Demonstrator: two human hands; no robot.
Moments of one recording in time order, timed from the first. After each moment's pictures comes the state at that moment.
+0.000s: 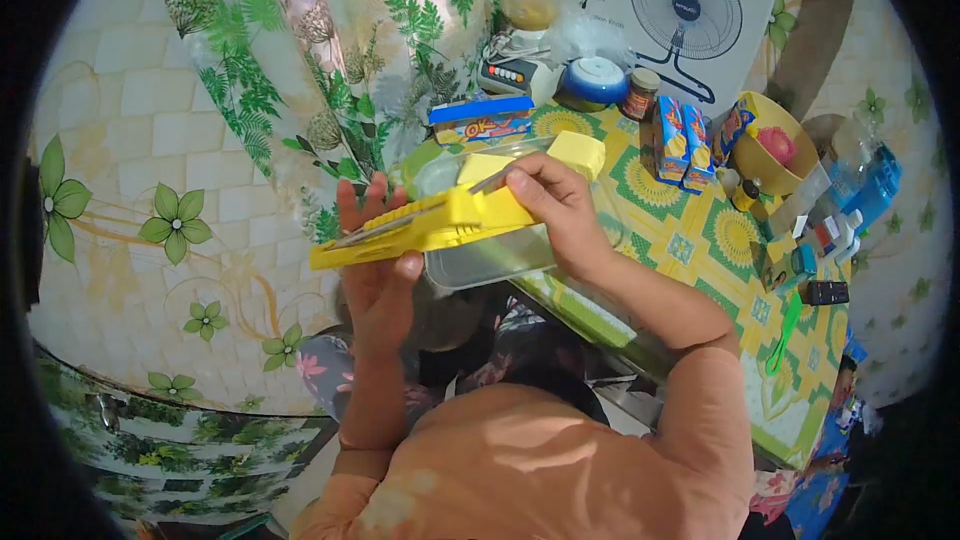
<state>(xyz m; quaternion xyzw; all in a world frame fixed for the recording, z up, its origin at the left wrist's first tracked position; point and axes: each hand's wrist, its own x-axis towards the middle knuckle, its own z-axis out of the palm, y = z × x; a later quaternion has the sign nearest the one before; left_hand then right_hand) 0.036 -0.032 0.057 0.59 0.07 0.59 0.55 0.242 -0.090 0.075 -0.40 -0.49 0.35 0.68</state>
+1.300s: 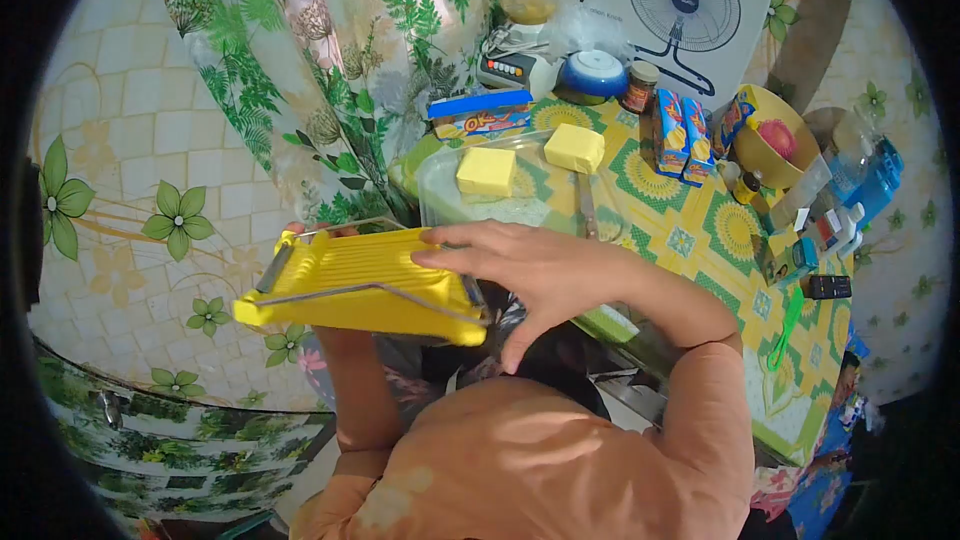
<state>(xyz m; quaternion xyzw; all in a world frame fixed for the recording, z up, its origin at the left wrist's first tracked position) -0.010 0.002 0.027 0.37 -0.07 0.63 0.68 0.232 -0.116 0.111 -0.36 -0.88 0.16 0.27</state>
